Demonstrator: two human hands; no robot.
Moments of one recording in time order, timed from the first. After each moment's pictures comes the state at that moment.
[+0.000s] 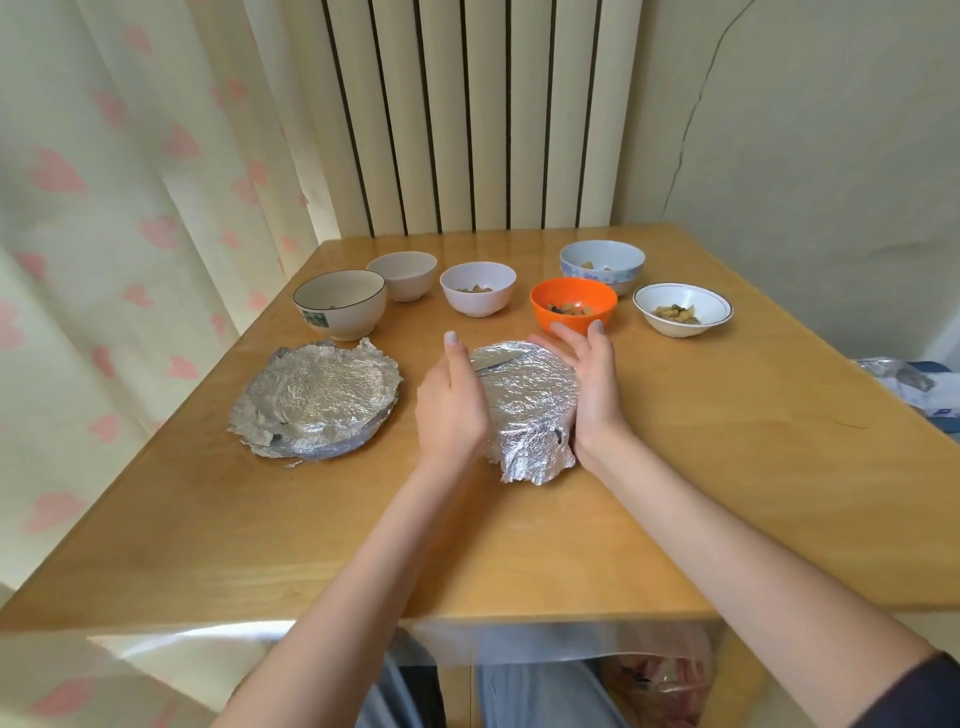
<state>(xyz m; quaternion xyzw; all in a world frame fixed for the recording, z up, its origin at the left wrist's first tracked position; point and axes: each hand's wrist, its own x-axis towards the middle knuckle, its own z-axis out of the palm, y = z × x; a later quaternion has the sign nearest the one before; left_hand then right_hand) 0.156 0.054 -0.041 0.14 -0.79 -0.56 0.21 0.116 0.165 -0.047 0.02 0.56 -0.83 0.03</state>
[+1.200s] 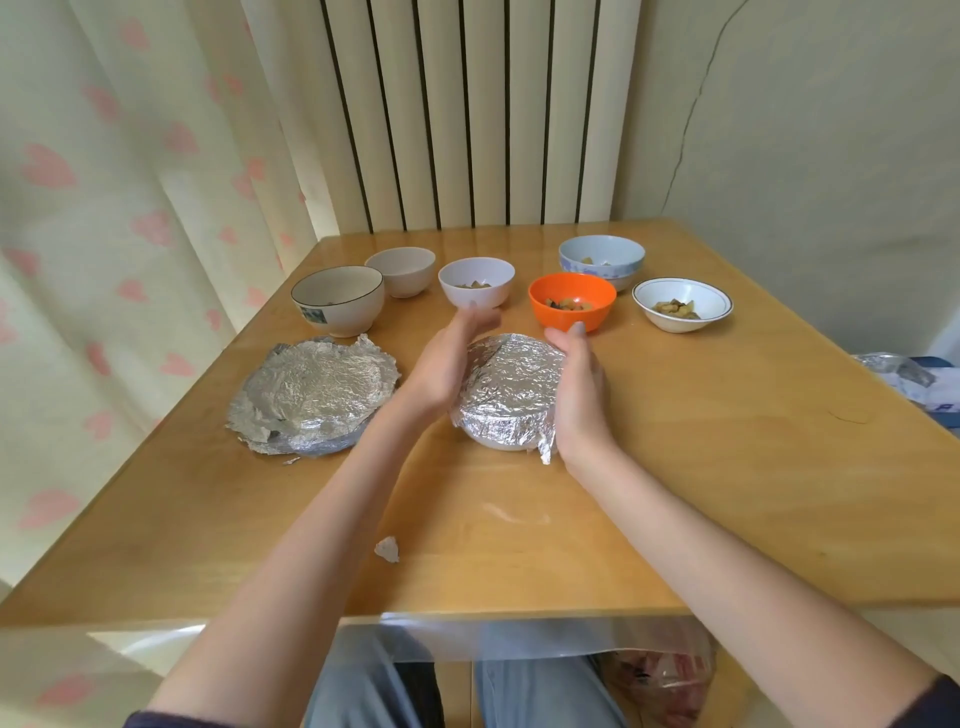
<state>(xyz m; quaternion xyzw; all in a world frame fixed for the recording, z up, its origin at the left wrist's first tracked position) 0.116 0.019 -0.034 -0.03 -0.81 -0.58 0.05 0.115 0.153 -0.059 0.04 0.64 -0.76 -0.09</state>
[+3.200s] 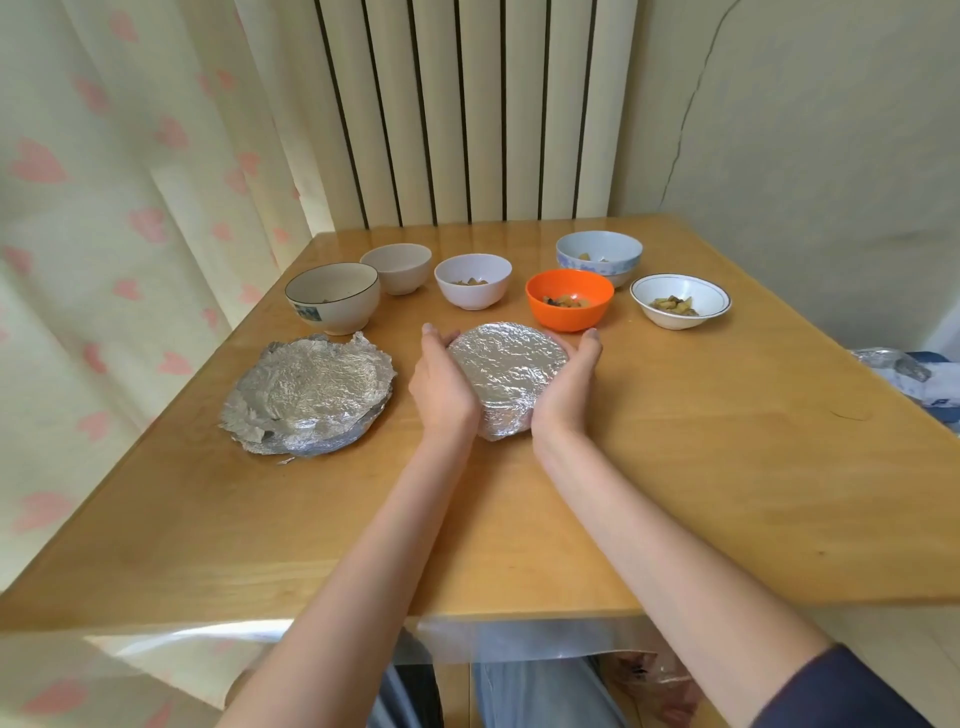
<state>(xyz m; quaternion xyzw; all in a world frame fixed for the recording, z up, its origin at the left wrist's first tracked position) 0.125 0.054 -0.052 0.25 -0.61 -0.72 0.21 0.110 0.132 -0.055 0.17 0.49 -0.85 -0.06</state>
